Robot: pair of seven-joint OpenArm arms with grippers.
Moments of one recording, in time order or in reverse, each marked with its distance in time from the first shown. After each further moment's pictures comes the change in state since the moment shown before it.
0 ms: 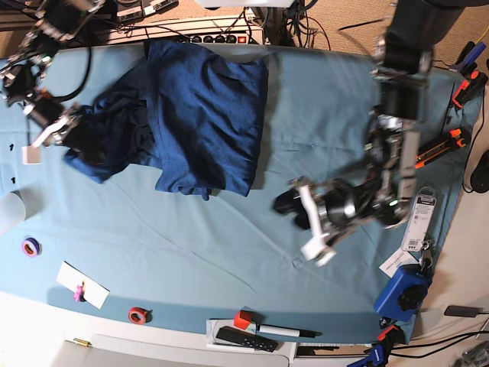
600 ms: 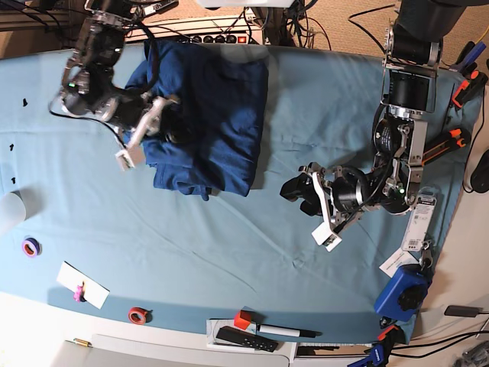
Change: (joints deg) left arm 2.1 -1.2 0.2 0.0 -1.7 -1.1 -0.1; right arm -2.3 -10.0 -23.3 14.8 -31.7 0.0 5.6
